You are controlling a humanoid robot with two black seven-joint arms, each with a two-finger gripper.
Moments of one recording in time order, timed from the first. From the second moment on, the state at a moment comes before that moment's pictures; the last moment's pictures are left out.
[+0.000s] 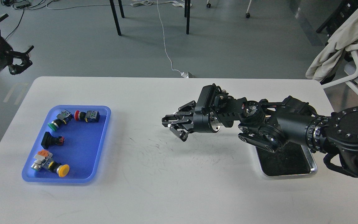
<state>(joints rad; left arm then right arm) -0.90 0.78 -0.45 -0.68 -0.24 -0.41 -0.13 1.20 0.00 -0.43 0.68 -1.56 -0.26 0.49</state>
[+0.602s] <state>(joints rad) -0.90 0.82 -0.45 -0.70 -0.24 -0.41 -0.13 1.18 0.00 -0.43 0.75 -1.66 -0.27 0.49</state>
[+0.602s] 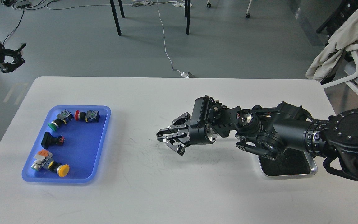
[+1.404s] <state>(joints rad) -0.90 0.86 -0.45 -0.72 -0.24 -0.42 -0.13 1.12 0.00 -0.45 0.73 -1.71 -0.26 0.49</state>
